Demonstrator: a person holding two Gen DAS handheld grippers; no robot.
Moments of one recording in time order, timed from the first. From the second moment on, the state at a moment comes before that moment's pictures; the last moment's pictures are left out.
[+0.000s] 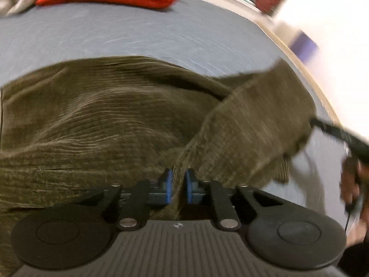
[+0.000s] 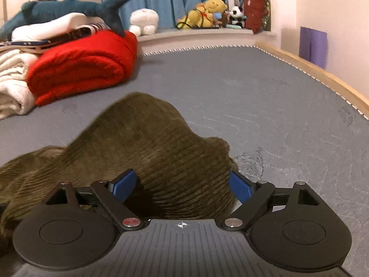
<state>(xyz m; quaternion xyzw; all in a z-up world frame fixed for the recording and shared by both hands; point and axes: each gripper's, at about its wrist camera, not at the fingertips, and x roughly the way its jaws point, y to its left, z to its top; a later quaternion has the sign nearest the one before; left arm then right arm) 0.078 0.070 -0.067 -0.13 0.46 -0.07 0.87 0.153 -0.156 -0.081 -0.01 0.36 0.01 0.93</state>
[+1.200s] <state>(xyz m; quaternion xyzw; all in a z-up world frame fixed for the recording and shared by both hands) 0.071 0.002 -0.032 -0.19 0.36 -0.13 0.91 0.098 -0.188 -0.044 0.02 0.36 0.03 0.93</state>
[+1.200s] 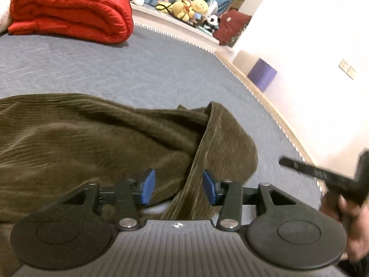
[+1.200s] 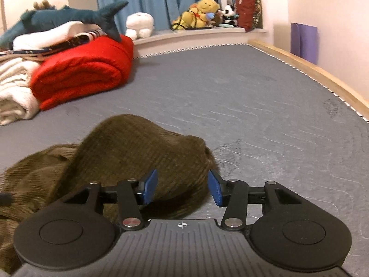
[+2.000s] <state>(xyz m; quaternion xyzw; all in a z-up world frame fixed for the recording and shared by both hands) 0.036 -0.128 -0.098 0.03 0.49 -0.34 0.80 0.091 -0.218 -0.042 0.07 0.37 0.07 0.92</state>
